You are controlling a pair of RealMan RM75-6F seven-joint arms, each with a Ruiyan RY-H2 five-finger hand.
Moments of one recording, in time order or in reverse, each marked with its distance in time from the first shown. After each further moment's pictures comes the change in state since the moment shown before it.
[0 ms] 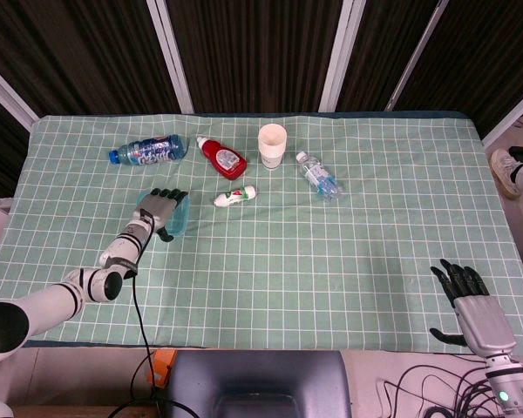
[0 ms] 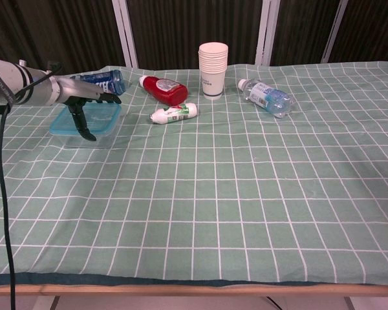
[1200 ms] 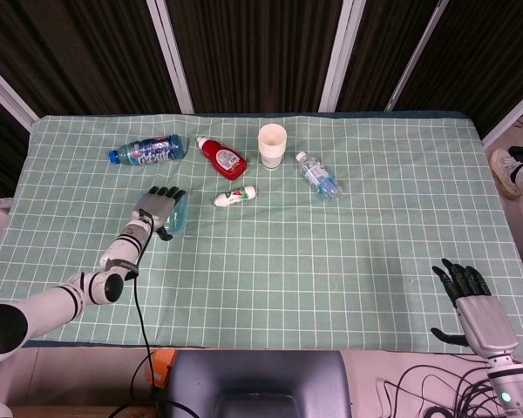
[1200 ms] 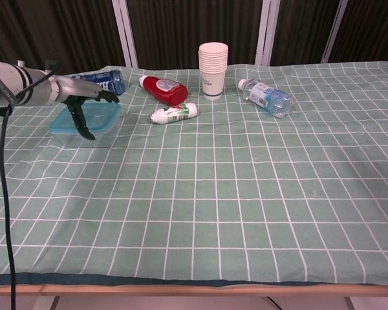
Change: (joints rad) left arm 0.020 -0.007 -0.024 -0.013 -0.026 0.050 0.055; right arm -0.003 0.005 0.000 0.001 -0.007 0.009 0.011
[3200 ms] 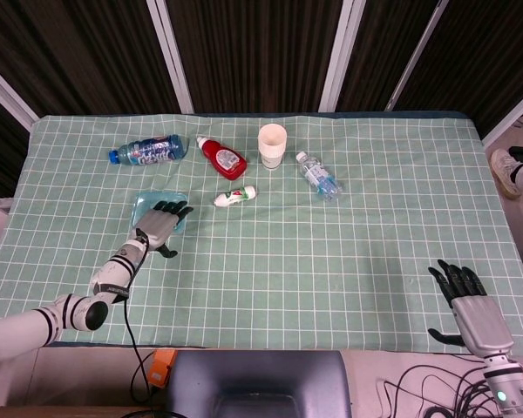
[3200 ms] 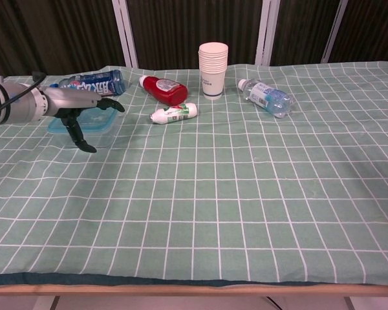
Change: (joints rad) left arm 0.180 0.075 -0.122 -0.205 0.329 0.095 -0.091; right arm 0.006 -0.011 -0.002 -0.002 0.003 -0.012 -0.022
